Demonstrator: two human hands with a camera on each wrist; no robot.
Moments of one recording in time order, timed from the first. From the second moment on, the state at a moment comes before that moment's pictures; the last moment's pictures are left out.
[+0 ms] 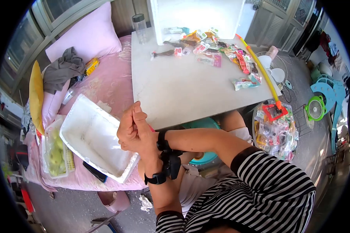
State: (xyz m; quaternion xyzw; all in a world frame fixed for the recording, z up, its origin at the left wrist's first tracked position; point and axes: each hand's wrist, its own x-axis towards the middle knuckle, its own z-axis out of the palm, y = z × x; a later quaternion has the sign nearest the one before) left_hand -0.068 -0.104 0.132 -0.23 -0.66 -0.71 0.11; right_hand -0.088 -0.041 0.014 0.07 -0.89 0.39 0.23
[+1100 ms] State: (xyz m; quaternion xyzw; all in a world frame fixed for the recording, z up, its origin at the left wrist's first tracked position) left_hand -0.029 -0.011 0.037 -0.51 -0.74 -0.43 0.07; right_hand 0.088 0.084 0.032 -0.27 -0.52 0.77 0.25
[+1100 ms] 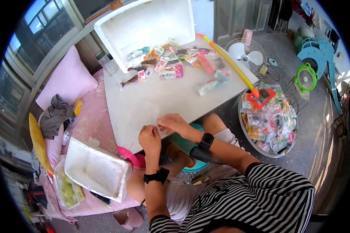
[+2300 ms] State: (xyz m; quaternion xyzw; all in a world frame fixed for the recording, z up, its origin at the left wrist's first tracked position) left_hand -0.026 -0.003 0.018 -0.45 -0.73 -0.49 -0.17; right_hand 0.080 0.107 0.018 -0.29 -0.53 0.76 0.25
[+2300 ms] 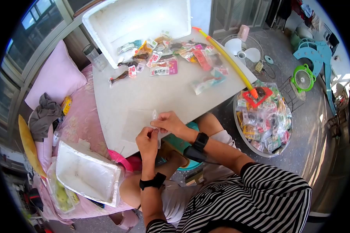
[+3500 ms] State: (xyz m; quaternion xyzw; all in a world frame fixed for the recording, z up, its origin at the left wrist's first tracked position) left_hand -0.023 -0.012 0.039 -0.49 -0.83 -0.23 0.11; right_hand 0.069 0.222 0.076 -0.22 -0.80 0.55 0.08
